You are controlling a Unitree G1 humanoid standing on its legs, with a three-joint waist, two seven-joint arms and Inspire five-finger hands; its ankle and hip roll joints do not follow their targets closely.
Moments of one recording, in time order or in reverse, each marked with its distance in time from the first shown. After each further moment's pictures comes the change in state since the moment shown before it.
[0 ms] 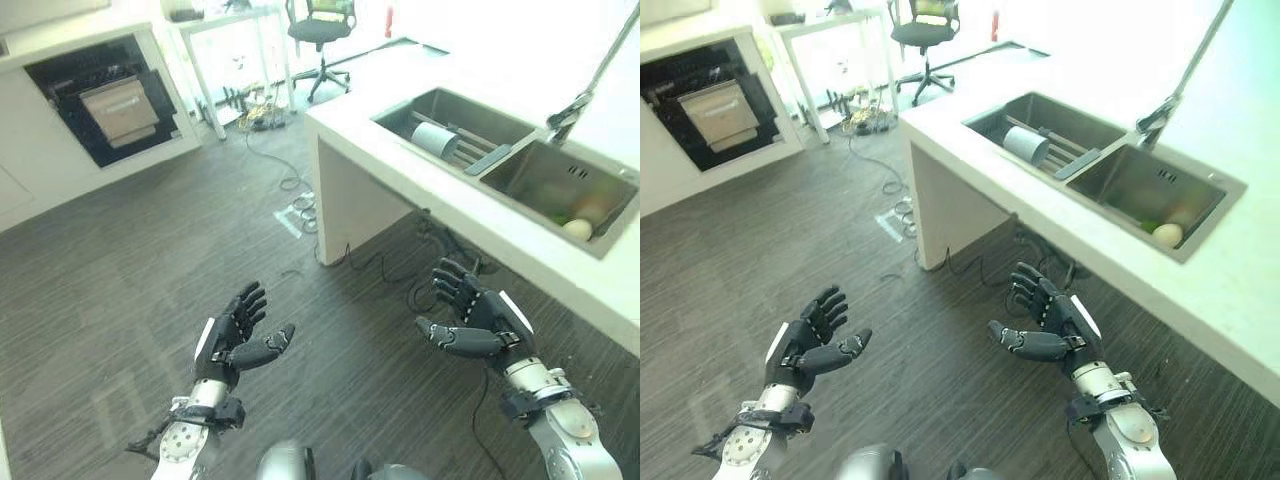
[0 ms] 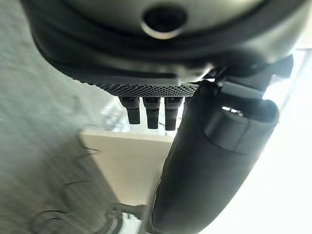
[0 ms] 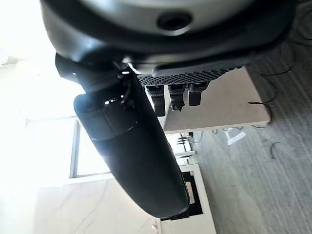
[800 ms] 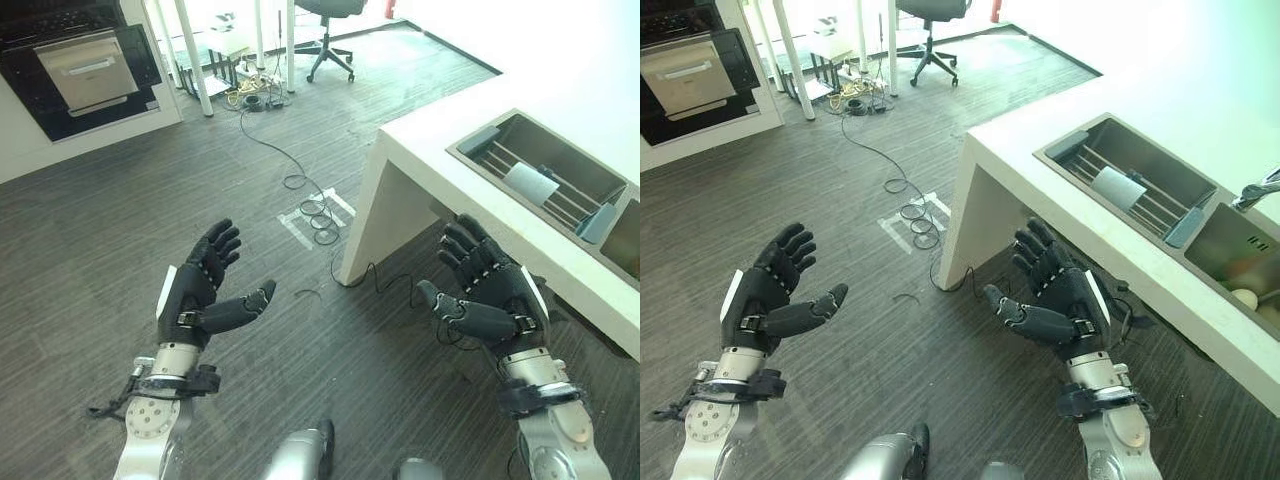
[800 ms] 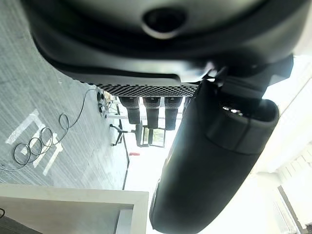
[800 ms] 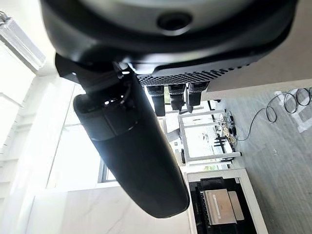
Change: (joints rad) left arm -0.068 0.067 0.105 -0.095 0.062 -0.073 -0.004; right arm 0.022 0.128 0.008 -0.188 0.072 -0.024 -0.053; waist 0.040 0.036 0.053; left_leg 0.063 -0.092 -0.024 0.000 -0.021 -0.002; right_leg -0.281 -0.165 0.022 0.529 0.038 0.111
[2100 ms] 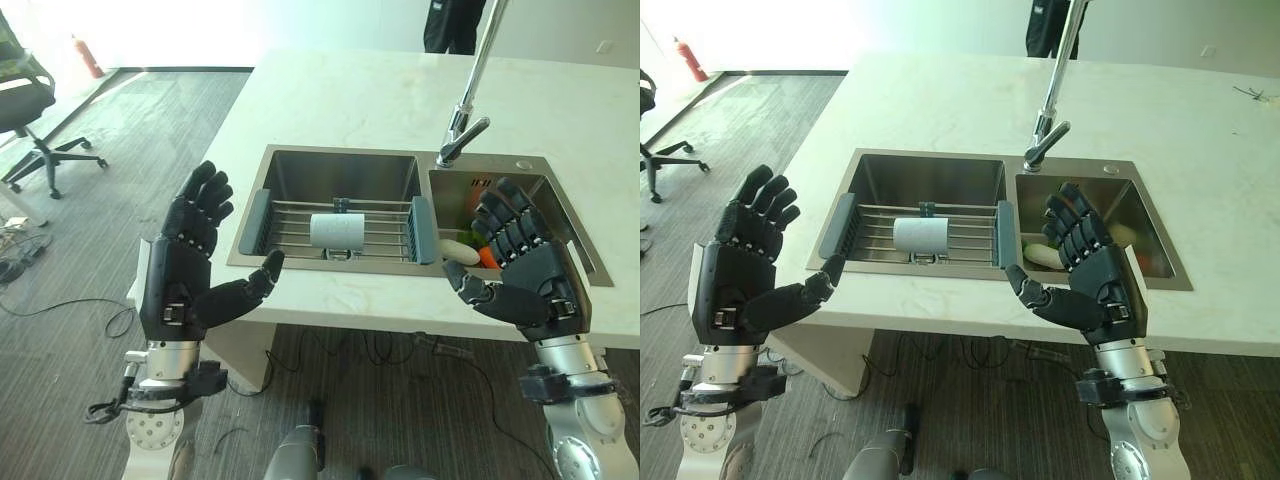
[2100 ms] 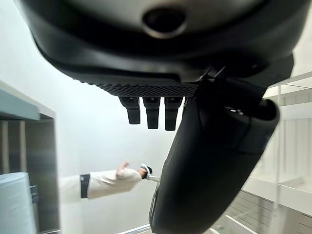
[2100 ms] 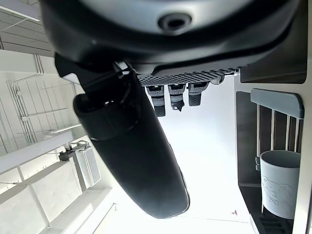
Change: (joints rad) left arm -0.069 -0.024 -0.027 -0.221 0.028 -0.181 0.057; right arm -0.006 -0.105 -0.122 -0.080 0.003 -0.109 -0.070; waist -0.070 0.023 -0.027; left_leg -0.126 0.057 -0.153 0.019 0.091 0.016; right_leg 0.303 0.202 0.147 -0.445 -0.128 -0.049
